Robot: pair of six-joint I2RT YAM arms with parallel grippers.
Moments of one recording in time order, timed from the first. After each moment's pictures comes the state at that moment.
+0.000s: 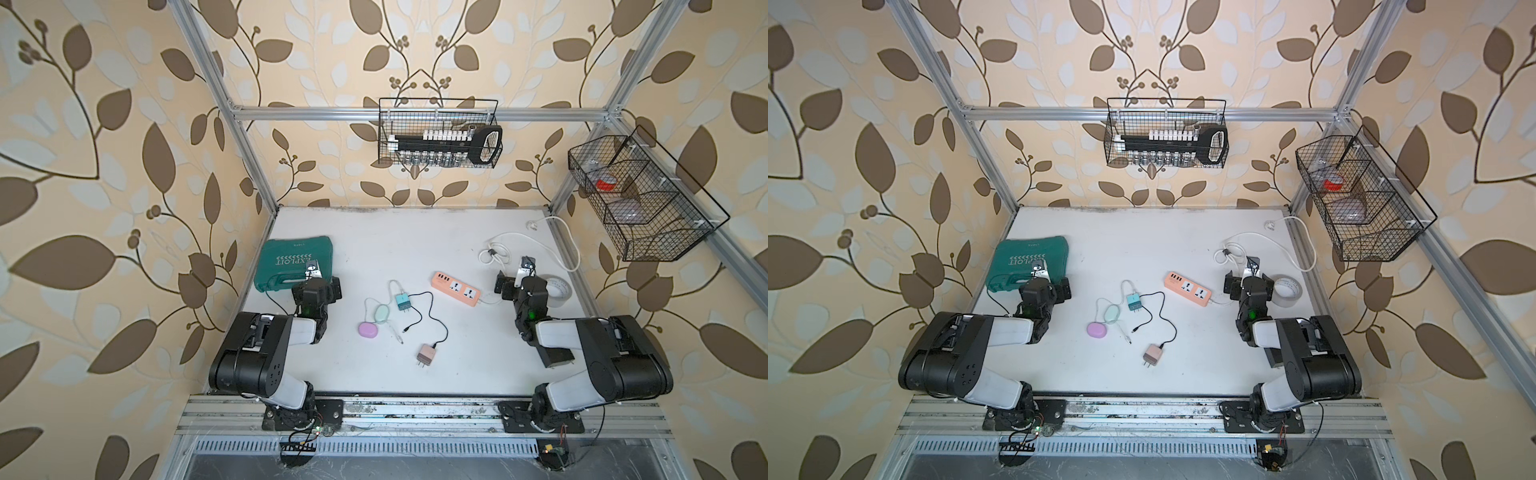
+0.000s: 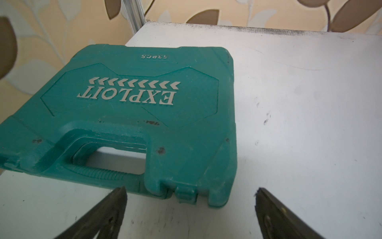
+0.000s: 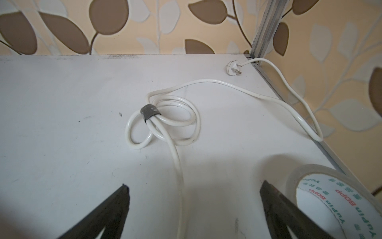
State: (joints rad) left arm -0.08 1.50 0.35 0.66 -0.32 -0.14; right arm 0.07 1.50 0.34 0.79 0.32 0.05
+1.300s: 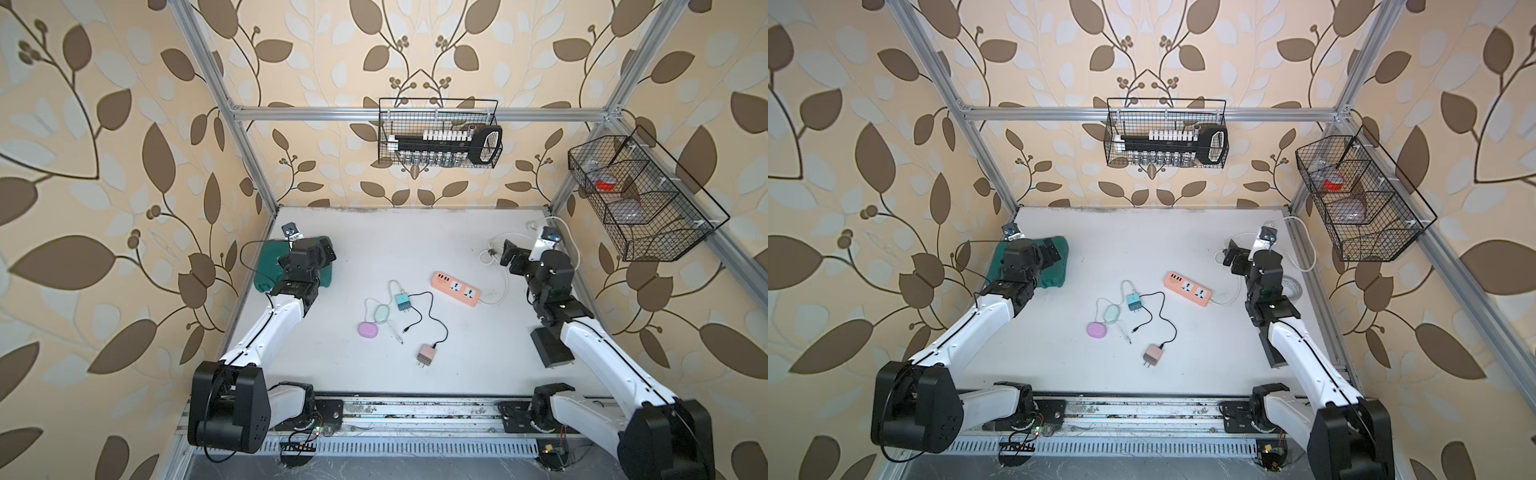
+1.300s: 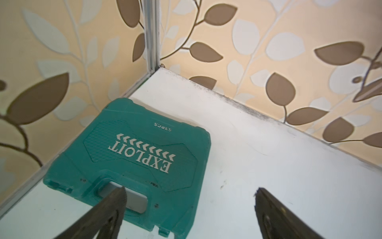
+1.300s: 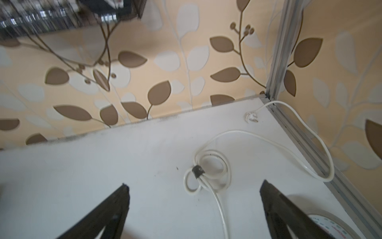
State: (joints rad) left arm -0.08 1.22 0.85 -0.09 -0.31 -0.46; right arm 0.06 1.00 0.70 0.06 0.21 0.36
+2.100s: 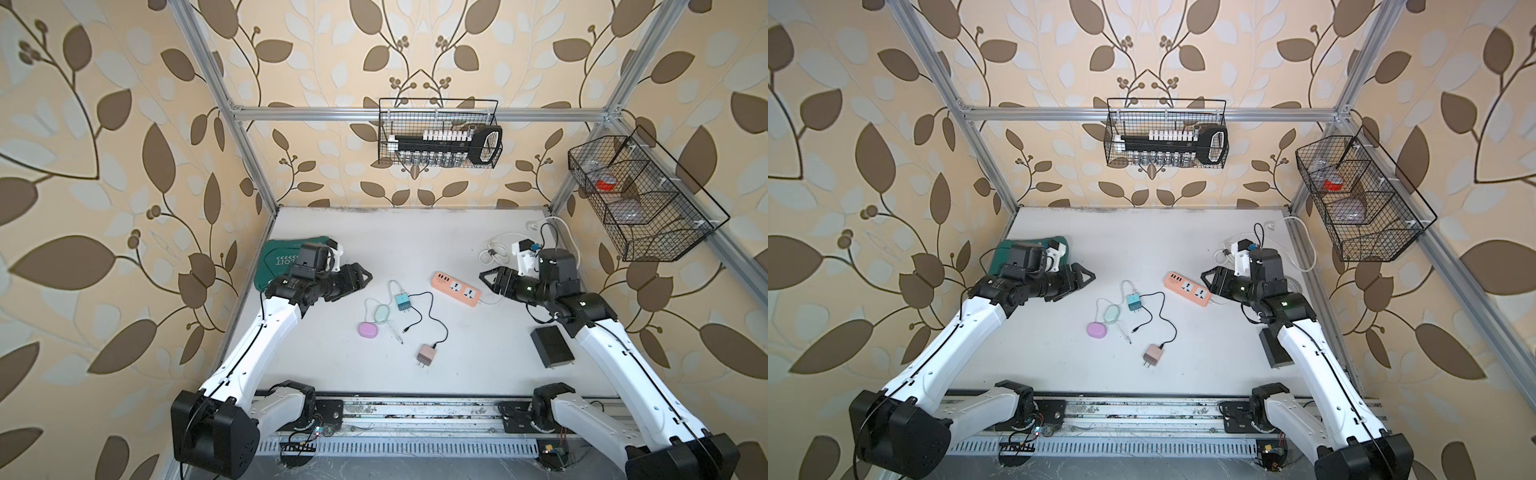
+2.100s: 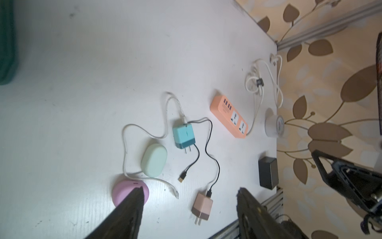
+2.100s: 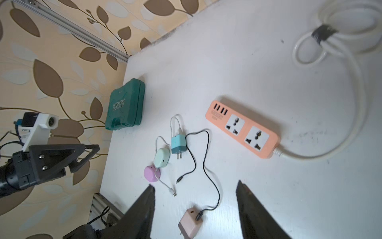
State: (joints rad) left arm -0.26 1.11 0.96 -0.67 0.44 -0.61; right arm 0.19 0.99 0.89 -0.63 -0.37 0.55
